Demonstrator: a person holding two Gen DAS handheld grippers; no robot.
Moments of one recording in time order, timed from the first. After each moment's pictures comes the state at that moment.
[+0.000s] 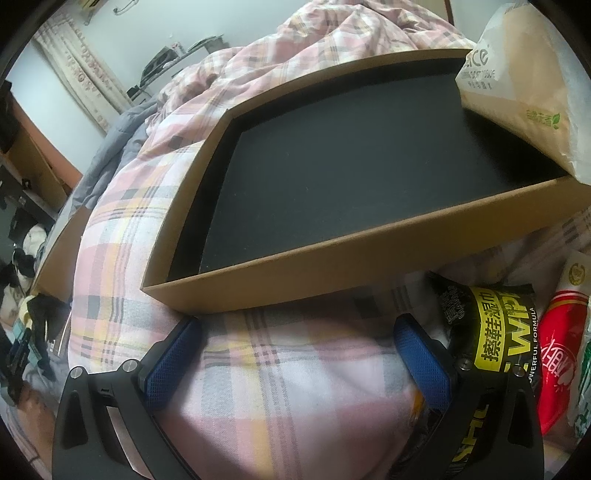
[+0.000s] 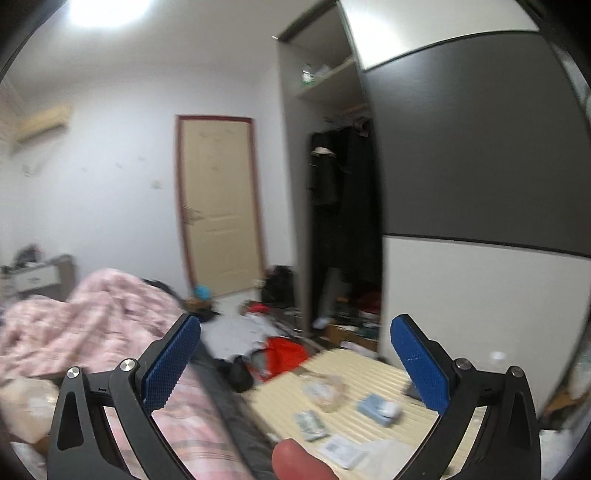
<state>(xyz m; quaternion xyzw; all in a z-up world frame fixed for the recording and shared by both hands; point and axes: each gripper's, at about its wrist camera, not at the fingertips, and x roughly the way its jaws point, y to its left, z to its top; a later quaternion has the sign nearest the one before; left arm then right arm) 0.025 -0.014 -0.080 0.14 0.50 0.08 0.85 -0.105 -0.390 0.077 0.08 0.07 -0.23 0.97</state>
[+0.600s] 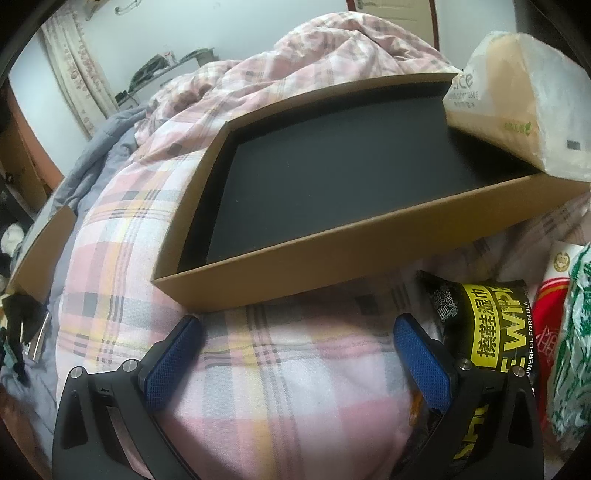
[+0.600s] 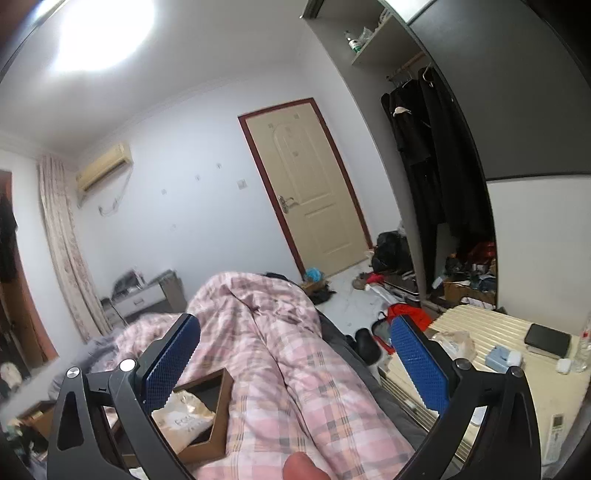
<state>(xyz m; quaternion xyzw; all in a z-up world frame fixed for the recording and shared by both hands) 0.023 0.006 -0.072 0.11 0.47 0.03 0.88 -0.078 -0.326 0.079 0.15 0.10 -0.10 0.98</state>
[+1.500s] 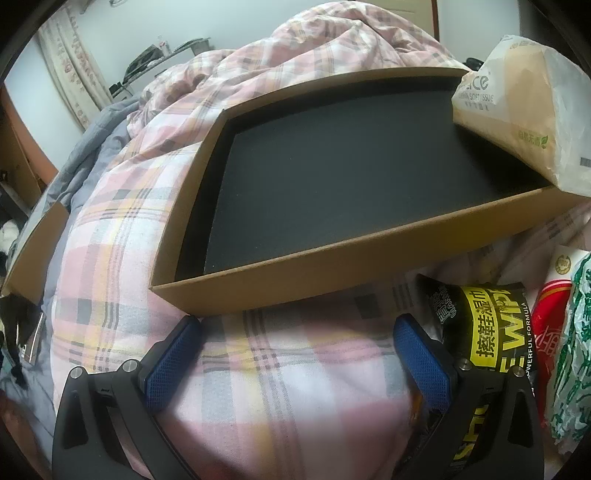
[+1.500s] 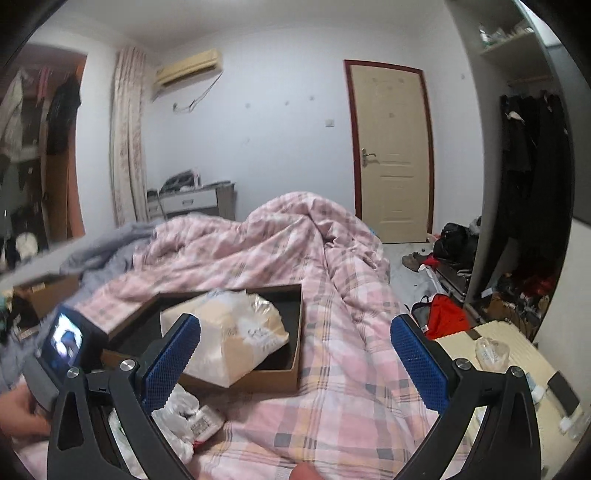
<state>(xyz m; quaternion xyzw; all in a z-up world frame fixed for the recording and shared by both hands) 0.033 0.004 -0.074 0.10 0.49 0.02 0.87 -0.052 -0.212 0.027 0.00 0.18 0.06 0.98</state>
